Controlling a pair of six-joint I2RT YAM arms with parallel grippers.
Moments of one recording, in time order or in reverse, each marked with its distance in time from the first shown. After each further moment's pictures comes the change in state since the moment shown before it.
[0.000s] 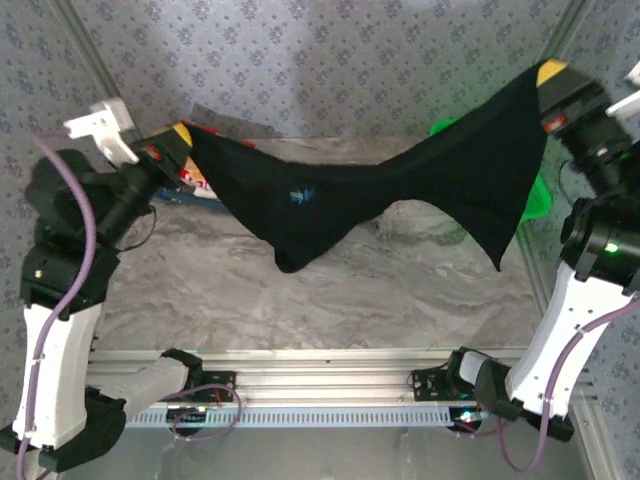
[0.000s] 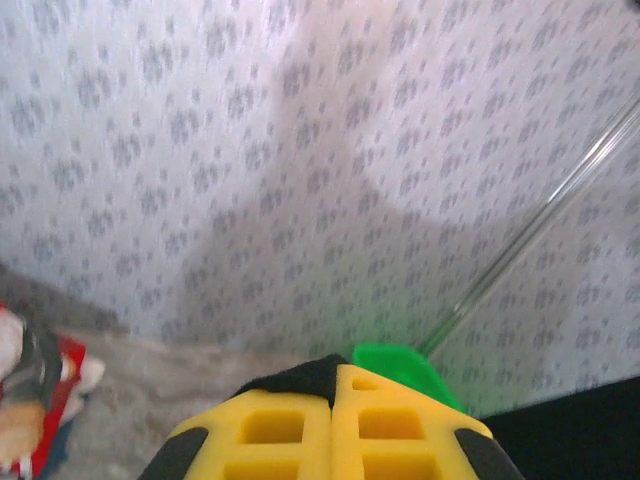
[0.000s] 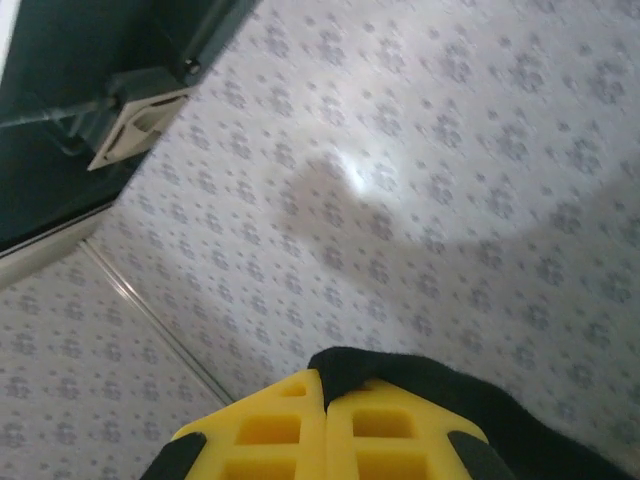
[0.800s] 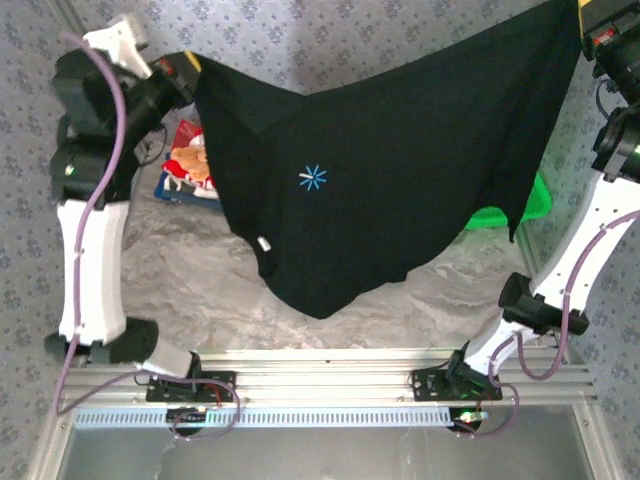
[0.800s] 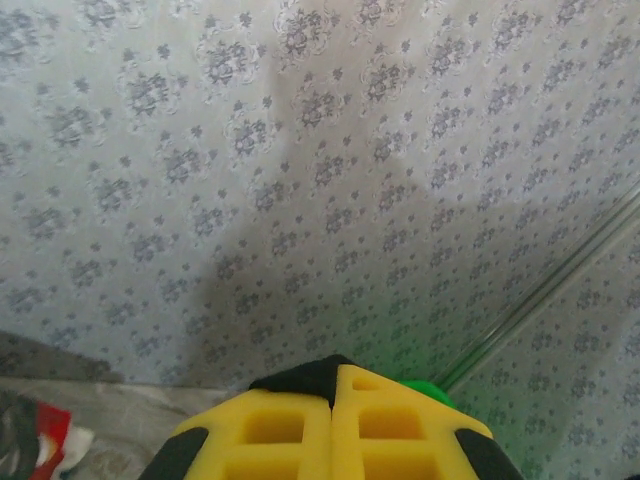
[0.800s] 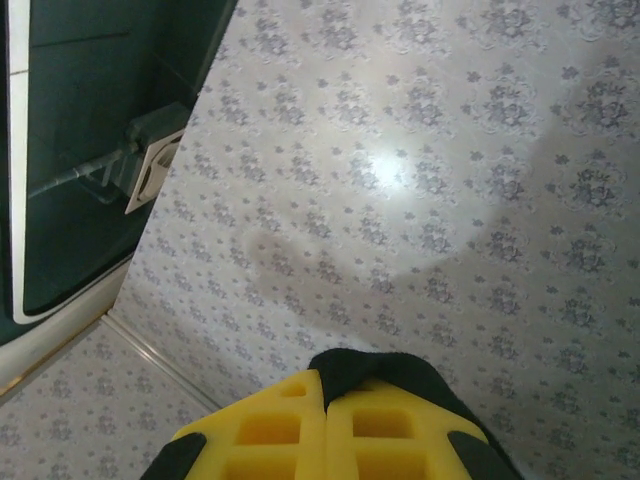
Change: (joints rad) left arm 0.166 0.532 0.505 -0.039 0.183 -0.013; right arm -0.082 0.516 0.510 0.052 -0.103 0.239
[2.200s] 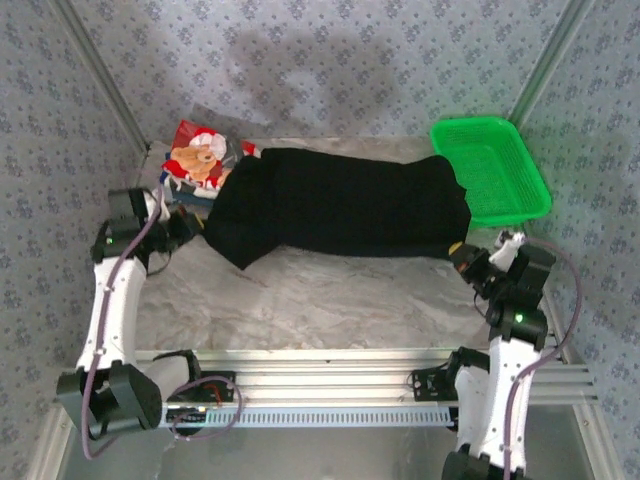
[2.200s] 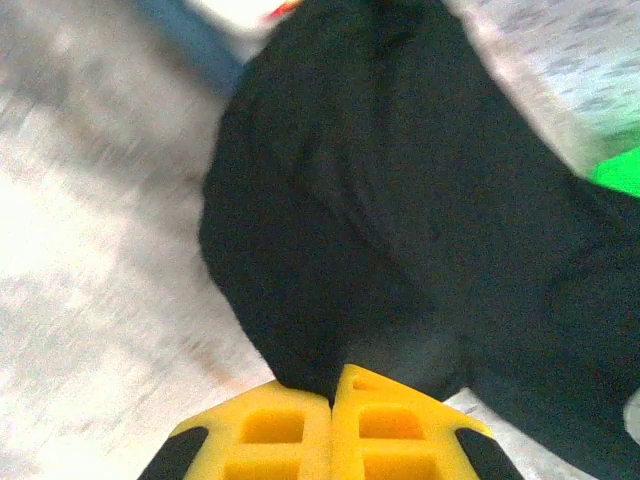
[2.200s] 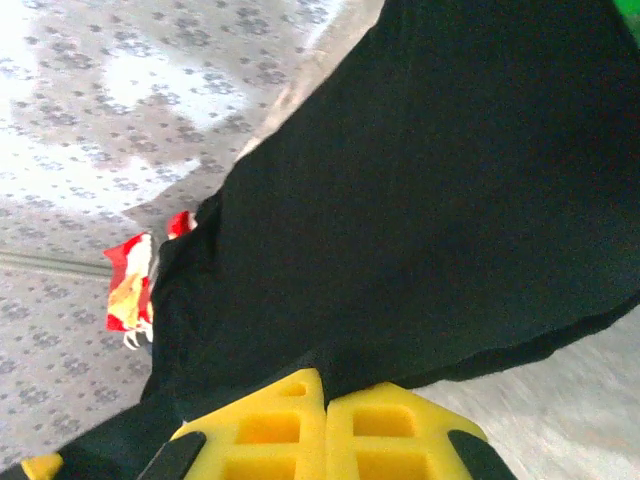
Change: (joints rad) left arm 0.366 -0.499 -1.374 0.009 0.247 0.119; right arm 0.125 -1.256 -2.001 -0.198 0.161 -0.456
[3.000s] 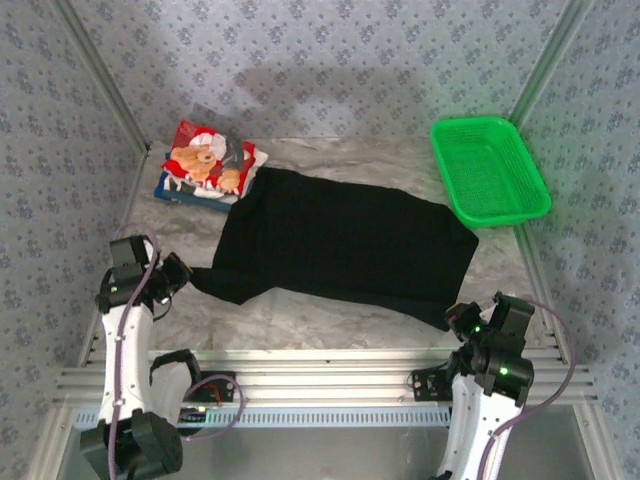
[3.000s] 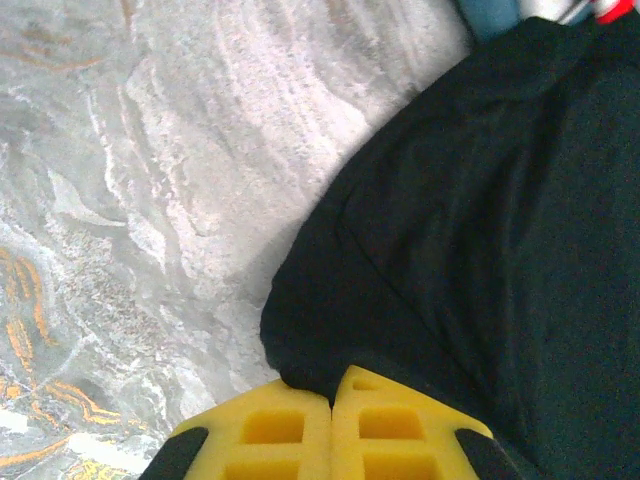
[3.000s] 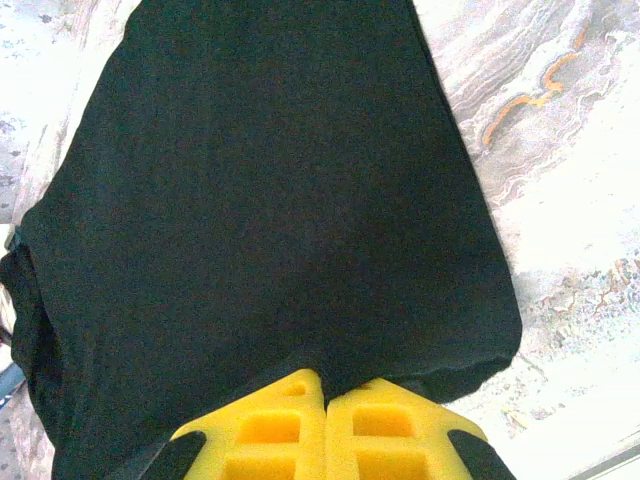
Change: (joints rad) left arm 0.080 -0.247 -0.252 -0.093 -0.193 -0.091; right arm -0.005 -0.335 -0.082 -0.536 0.283 0.010
